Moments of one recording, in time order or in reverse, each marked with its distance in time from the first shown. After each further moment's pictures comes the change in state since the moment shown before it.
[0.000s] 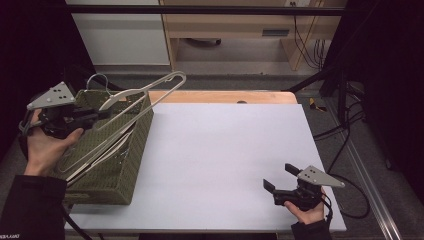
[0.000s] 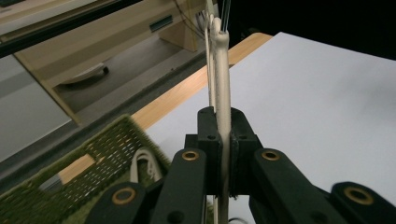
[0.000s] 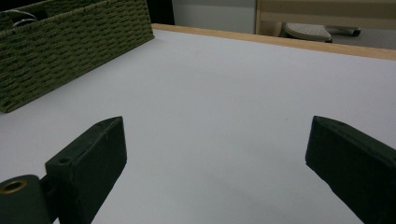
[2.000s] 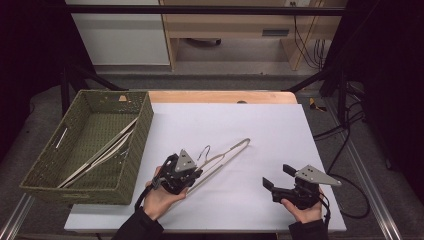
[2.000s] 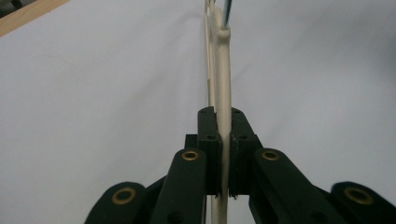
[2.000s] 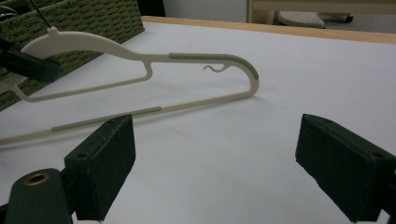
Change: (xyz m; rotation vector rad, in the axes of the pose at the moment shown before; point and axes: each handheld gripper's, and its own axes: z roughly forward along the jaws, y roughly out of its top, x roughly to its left) left arm -0.204 -0.056 0.167 0.221 -0.140 -0.043; right arm 0.000 -0.003 0.006 0.030 -0.033 0.036
